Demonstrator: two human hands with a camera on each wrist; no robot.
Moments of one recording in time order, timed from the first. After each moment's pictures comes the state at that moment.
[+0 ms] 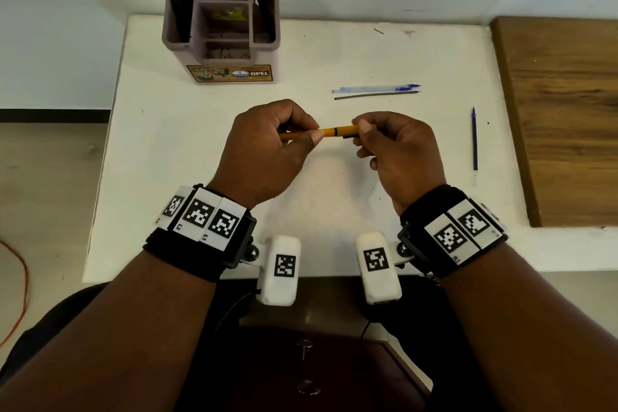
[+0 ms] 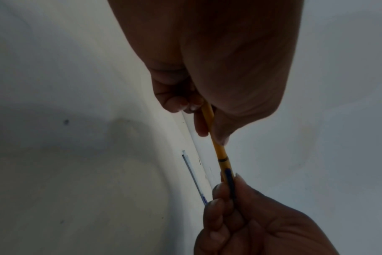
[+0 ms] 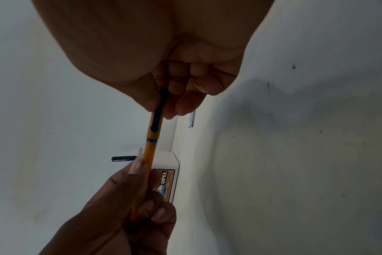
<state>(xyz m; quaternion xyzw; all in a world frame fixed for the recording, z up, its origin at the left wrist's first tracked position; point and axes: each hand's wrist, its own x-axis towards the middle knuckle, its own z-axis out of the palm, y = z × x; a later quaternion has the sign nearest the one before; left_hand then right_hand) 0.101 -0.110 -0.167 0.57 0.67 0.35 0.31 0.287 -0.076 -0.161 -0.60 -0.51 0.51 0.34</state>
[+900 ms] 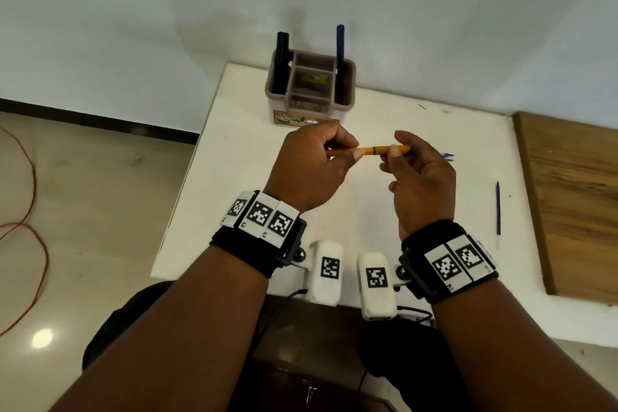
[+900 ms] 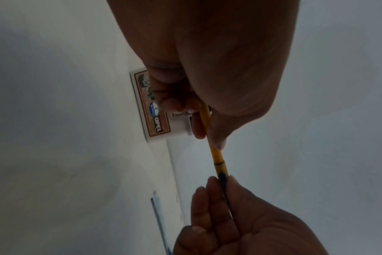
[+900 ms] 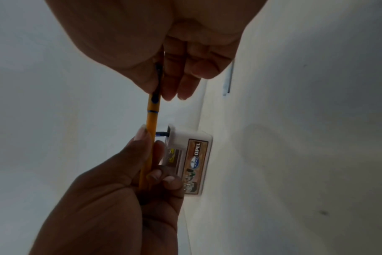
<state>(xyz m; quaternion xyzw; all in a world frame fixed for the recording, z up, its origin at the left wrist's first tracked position) 0.068 -0.112 -0.136 0.51 0.66 0.44 0.32 0.225 -0.084 -0.133 -0.58 -0.51 0.46 0.44</state>
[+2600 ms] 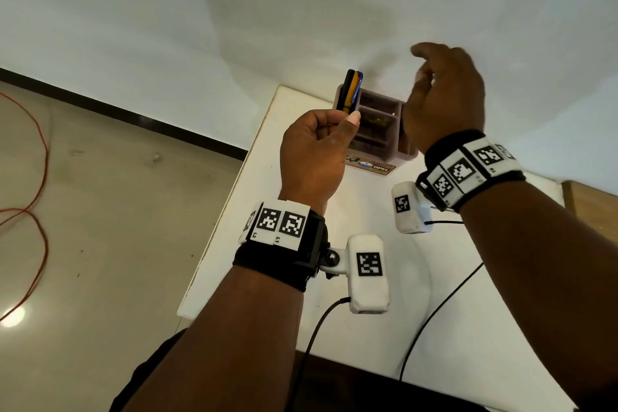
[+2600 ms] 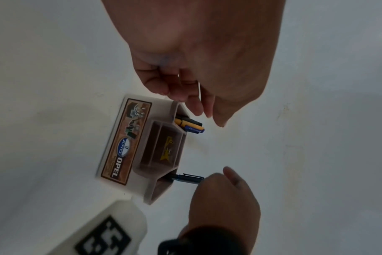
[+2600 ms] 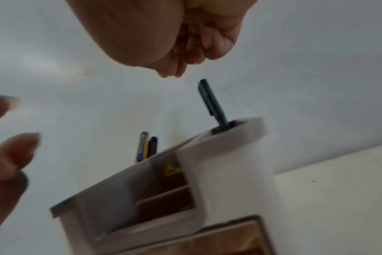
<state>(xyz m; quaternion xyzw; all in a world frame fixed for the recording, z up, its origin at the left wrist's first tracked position) -0.007 -0.078 -0.133 0.18 0.61 0.68 0.37 0.103 0.056 -0.093 -0.47 -0.83 0.07 0.28</state>
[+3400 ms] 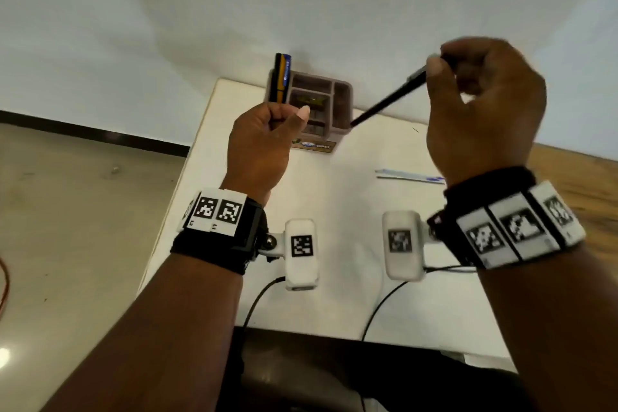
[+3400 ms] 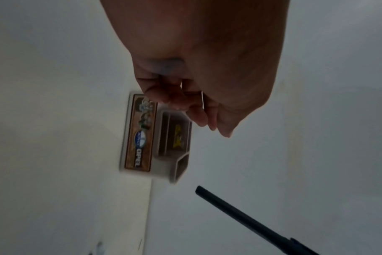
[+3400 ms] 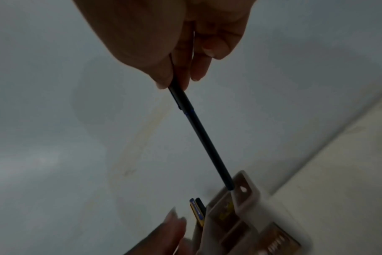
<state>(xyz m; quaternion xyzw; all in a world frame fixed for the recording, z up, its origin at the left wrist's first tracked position) 0.013 -0.081 -0.127 0.30 0.64 0.61 0.36 0.198 -0.018 -0.027 -0.52 -0.70 0.15 0.47</state>
